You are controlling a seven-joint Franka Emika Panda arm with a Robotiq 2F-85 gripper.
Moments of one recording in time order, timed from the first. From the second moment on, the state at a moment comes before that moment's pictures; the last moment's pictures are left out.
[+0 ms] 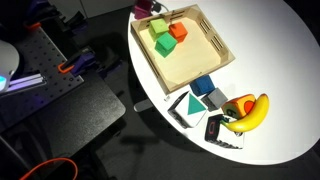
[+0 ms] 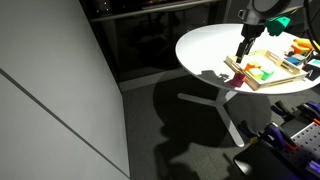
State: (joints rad) arm -0.03 0.13 -0.02 -2.37 -0.04 2.45 -0.37
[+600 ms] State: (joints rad) arm -0.03 0.30 -0.02 -2.32 -0.12 2.52 -0.36
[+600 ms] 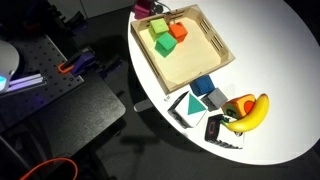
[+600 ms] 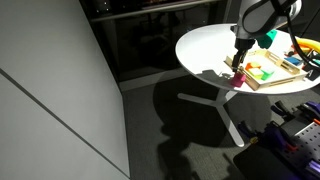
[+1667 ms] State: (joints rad) arm -0.02 0.40 0.00 -2.31 -0.15 2.58 -0.36
